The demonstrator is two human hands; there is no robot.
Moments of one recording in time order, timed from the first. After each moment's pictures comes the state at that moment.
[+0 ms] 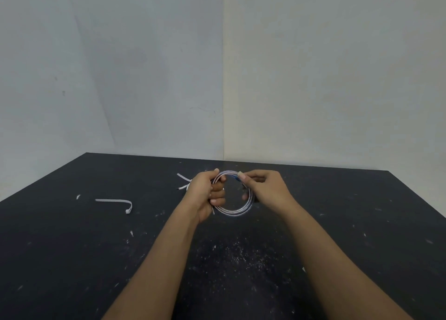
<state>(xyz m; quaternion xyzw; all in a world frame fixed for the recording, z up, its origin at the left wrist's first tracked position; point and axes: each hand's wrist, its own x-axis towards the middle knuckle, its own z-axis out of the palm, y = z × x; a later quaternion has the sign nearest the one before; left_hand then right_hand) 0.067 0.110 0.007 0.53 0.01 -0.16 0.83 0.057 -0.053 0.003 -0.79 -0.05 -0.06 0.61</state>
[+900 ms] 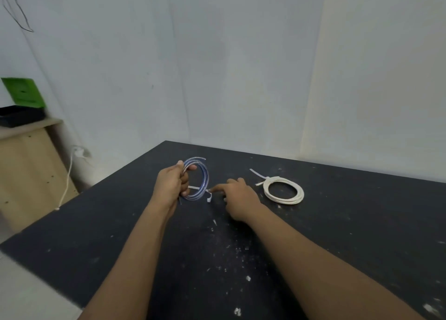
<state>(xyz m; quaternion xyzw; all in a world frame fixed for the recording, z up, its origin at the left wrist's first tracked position) 0.044 0.345 -0.004 0.66 0.11 0.18 0.73 0.103 0.178 -0.048 -0.93 -0.32 -0.03 0.16</state>
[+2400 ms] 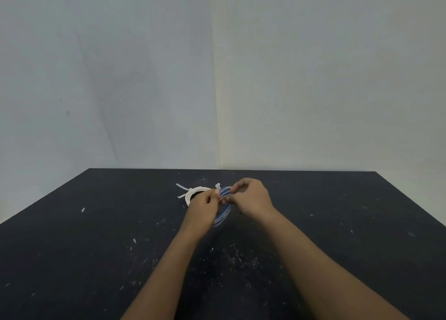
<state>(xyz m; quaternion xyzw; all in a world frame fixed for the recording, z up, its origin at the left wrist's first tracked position) 0.033 0.108 -0.015 0.86 -0.10 0.13 0.48 0.037 -0.030 0.009 -0.83 0.04 -0.07 0.56</state>
